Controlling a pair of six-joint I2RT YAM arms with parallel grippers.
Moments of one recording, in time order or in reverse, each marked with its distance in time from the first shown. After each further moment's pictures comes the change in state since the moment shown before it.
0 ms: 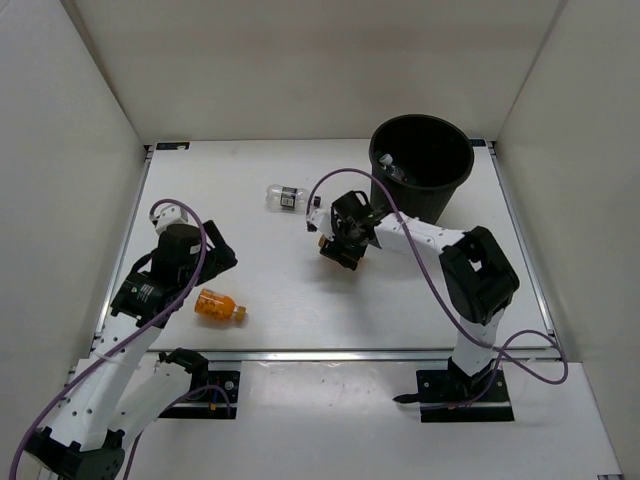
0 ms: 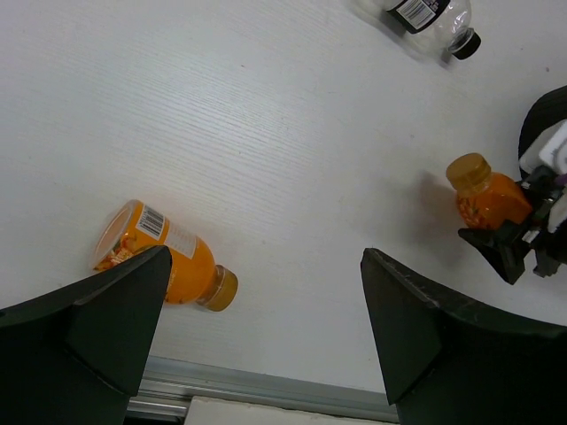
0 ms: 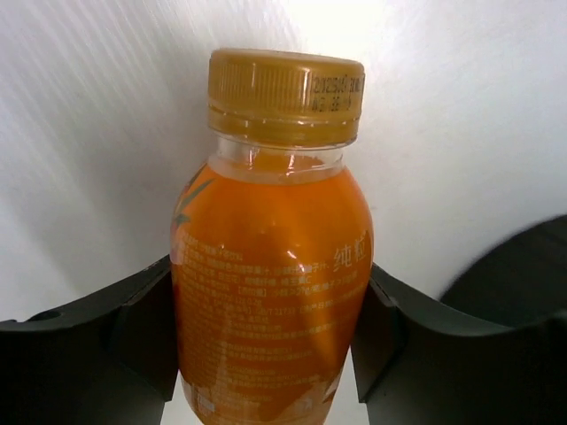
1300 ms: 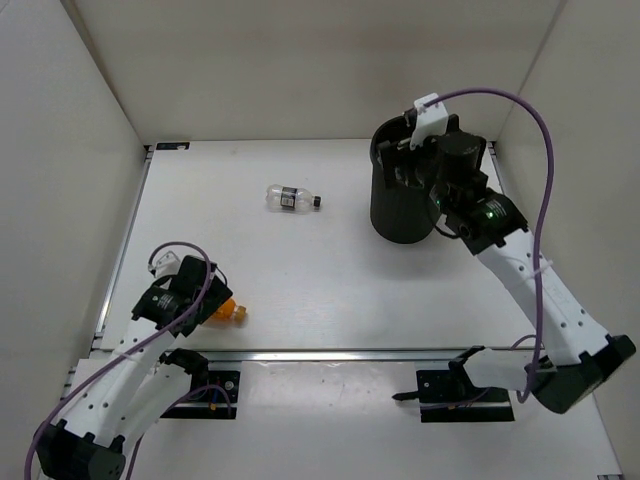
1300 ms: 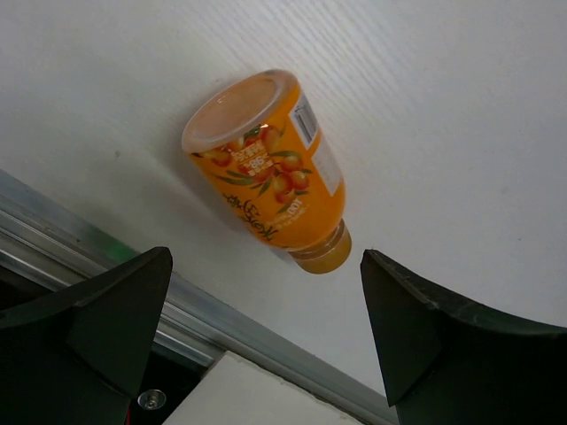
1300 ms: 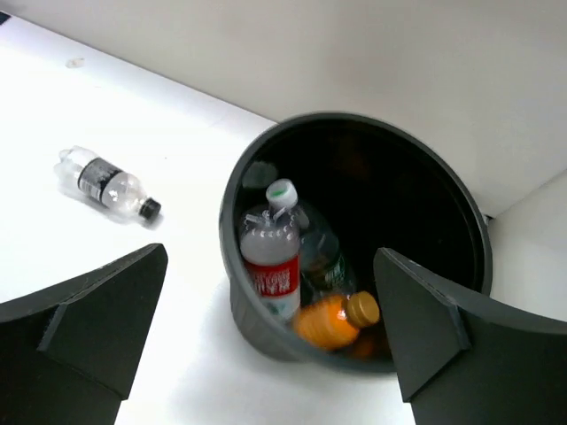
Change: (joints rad) left arm 0.021 -0.035 -0.253 -0.174 -0.049 -0.336; right arm -0.152 -0.595 0.219 0.102 0.330 0.397
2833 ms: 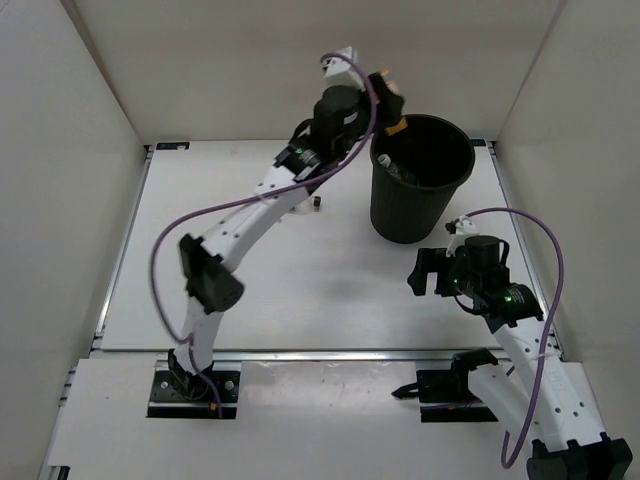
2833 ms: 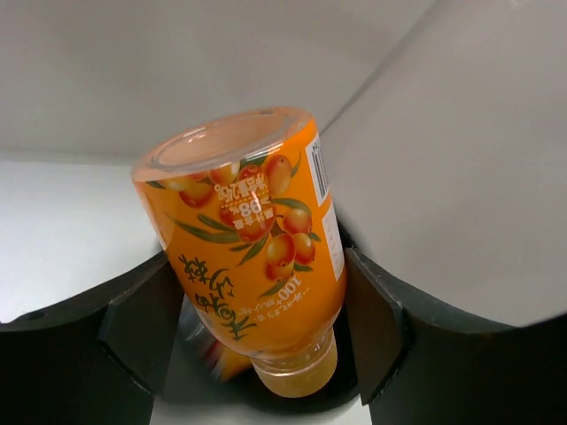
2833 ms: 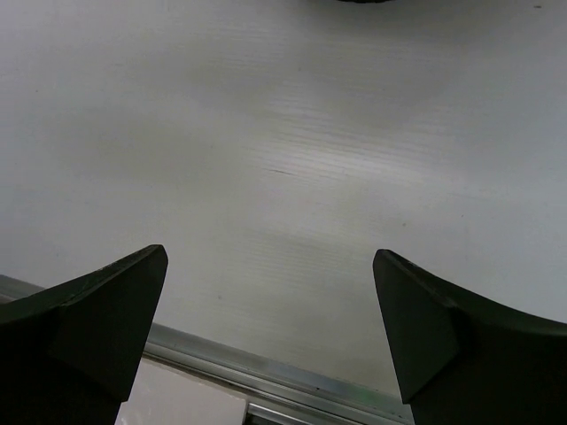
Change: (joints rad) left arm -0.408 1.175 1.386 0.822 0.048 0.423; right arm -0.296 -0.571 -0.808 -0.305 -0.375 0.341
